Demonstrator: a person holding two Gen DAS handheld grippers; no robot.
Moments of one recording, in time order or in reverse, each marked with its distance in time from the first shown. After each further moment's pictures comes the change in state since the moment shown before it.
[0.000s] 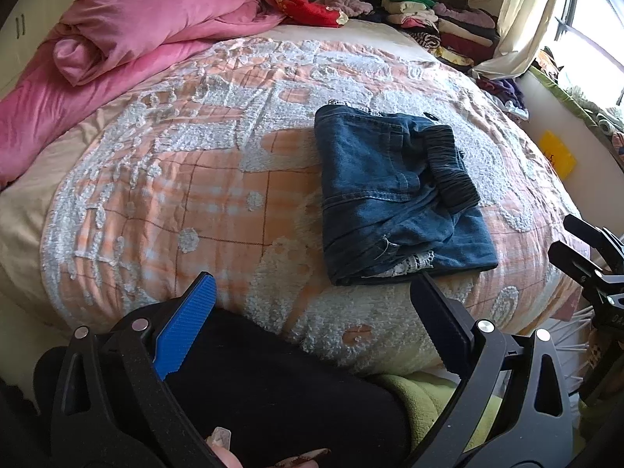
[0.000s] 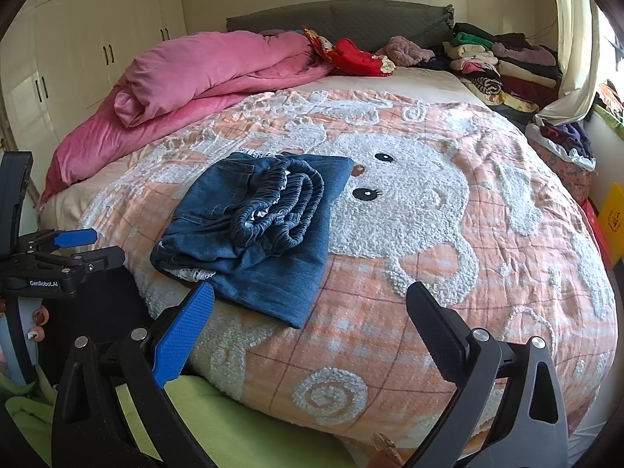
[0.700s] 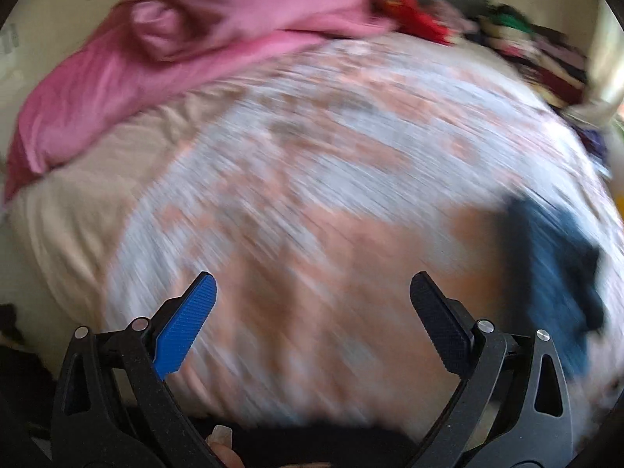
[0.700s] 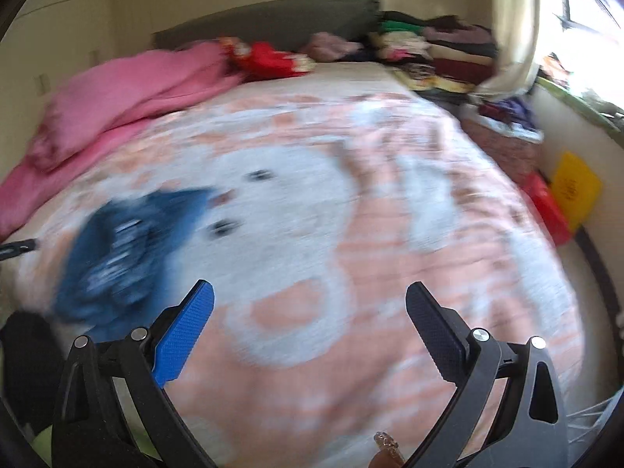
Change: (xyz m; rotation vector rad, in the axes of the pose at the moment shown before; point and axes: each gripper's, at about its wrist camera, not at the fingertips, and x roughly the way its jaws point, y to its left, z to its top) left arm 0.056 0.142 0.083 -0.220 0.020 0.294; right arm 0.022 -0.142 0.038 0.167 -0.005 -0.264
